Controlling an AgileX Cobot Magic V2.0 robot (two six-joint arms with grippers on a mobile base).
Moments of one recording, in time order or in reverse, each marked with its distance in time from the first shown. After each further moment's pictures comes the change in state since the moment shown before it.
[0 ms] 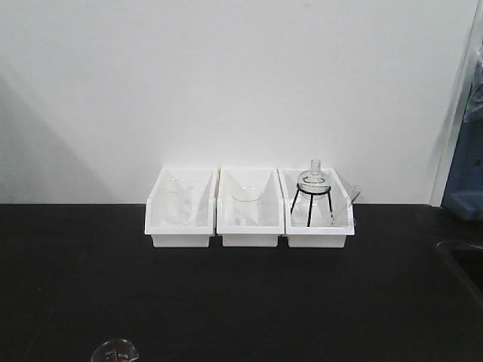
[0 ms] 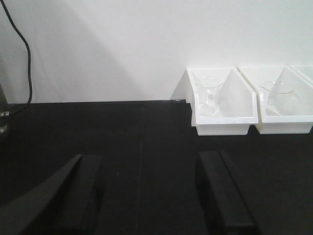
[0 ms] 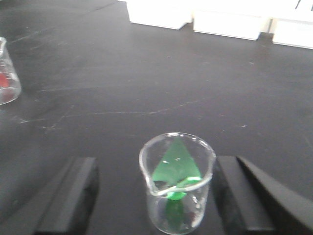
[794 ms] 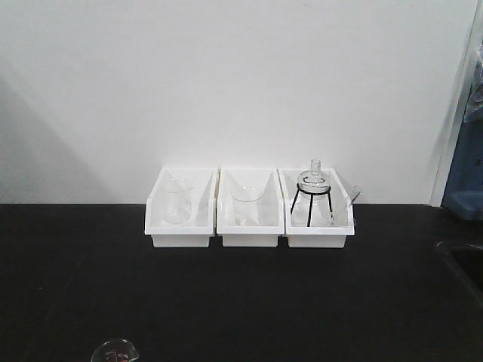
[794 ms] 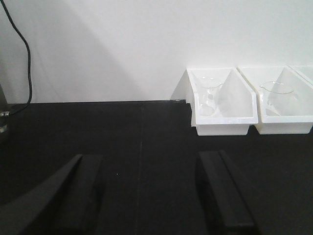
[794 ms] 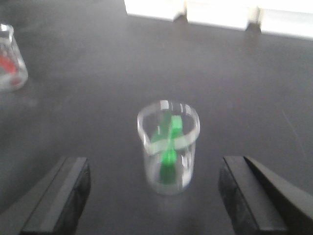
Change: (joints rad) left arm 0.000 0.000 0.000 0.000 0.000 0.000; right arm 0.000 -0.112 0.109 -0.001 0.005 0.005
